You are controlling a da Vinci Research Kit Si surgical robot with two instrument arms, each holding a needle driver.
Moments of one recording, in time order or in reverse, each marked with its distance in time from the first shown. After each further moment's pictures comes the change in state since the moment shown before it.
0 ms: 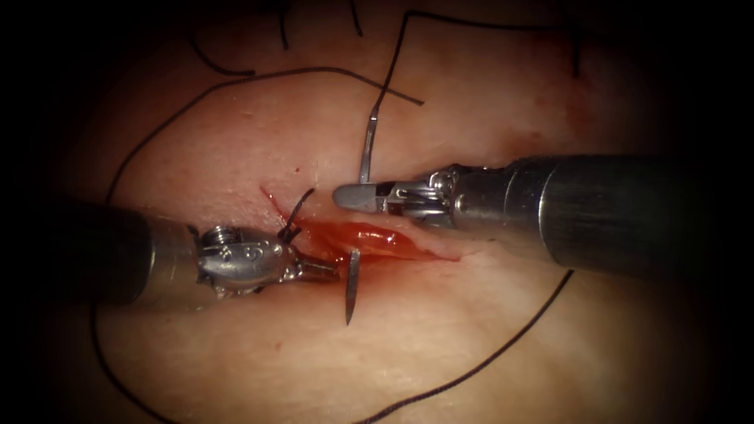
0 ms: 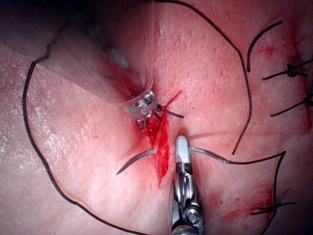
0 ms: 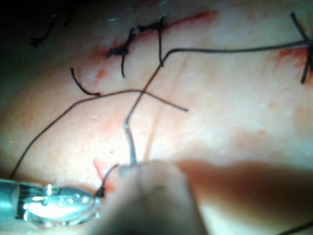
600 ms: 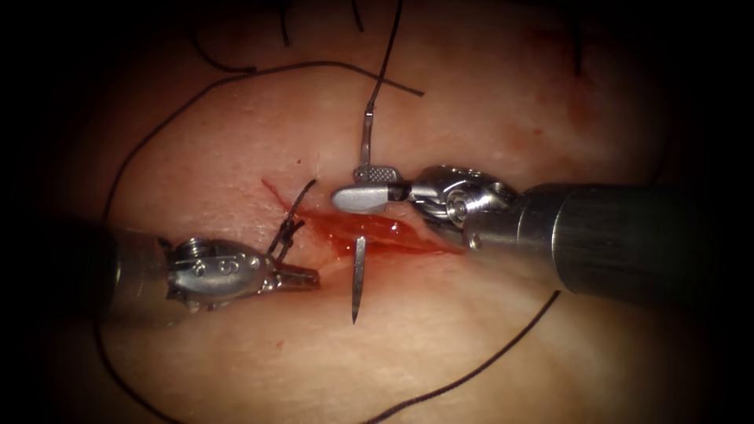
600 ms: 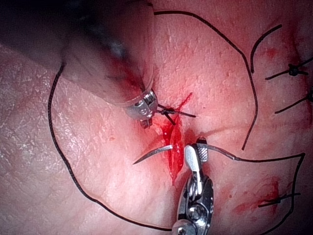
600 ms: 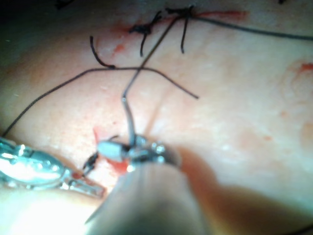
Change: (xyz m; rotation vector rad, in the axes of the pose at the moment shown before) right arm 0.004 0.000 -0.002 -0.068 0.106 -0.595; left arm 0.004 0.002 -0.003 0.086 0.077 0.170
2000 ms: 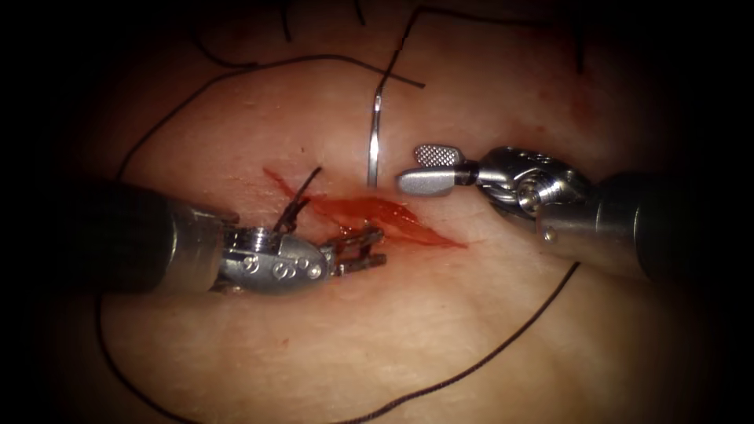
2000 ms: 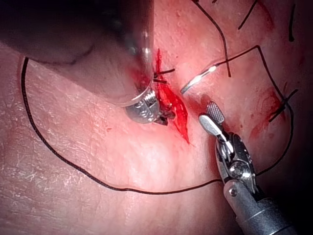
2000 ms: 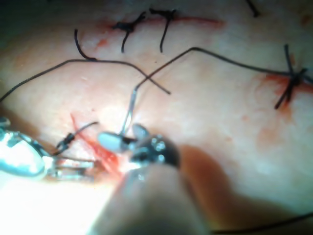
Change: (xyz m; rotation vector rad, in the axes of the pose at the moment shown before) right arm 0.002 0.002 -0.005 0.038 -0.010 -0.053; left arm 0.006 0.000 0.003 0.159 0.148 0.547
